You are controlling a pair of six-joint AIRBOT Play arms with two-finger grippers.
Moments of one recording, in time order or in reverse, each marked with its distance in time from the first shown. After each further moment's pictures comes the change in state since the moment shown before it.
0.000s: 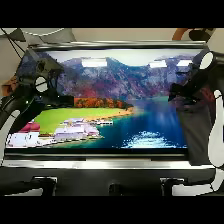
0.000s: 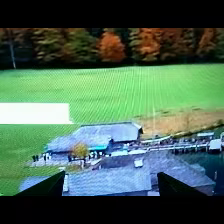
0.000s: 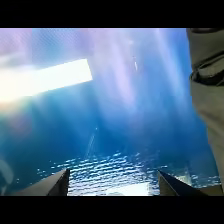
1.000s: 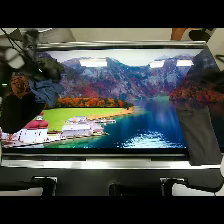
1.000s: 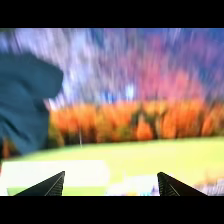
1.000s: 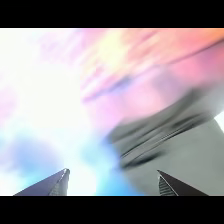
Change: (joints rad) left arm 0.050 -0.076 0.354 0.084 -0.105 0.100; right arm -0.153 0.121 0.014 -0.030 -0.228 -0.028
